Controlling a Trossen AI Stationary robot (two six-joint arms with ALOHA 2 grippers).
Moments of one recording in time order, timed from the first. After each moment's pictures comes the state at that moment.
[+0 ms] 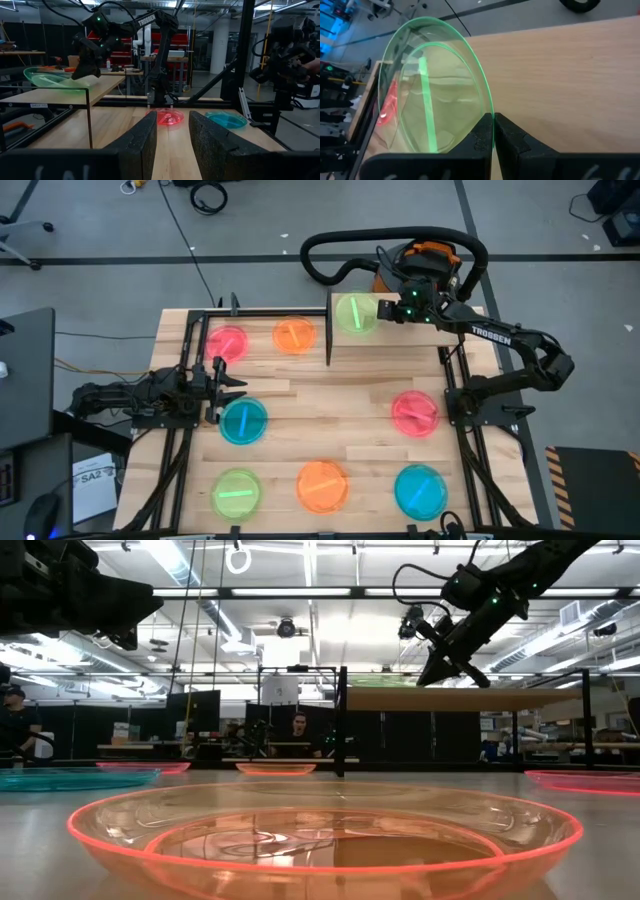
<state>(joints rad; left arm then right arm) 0.01 0.01 0.01 0.16 -0.01 -0.04 -0.81 1.25 0.85 -0.21 -0.13 0.73</state>
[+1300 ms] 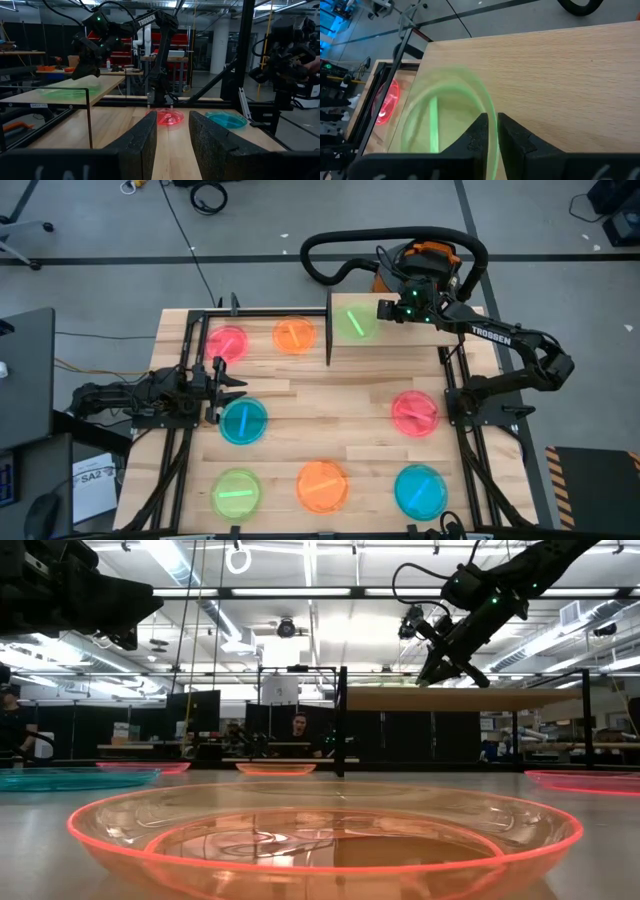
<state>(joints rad) 0.01 0.01 0.01 0.16 -0.01 -0.04 -0.81 1.25 0.85 -0.21 -0.12 0.71</state>
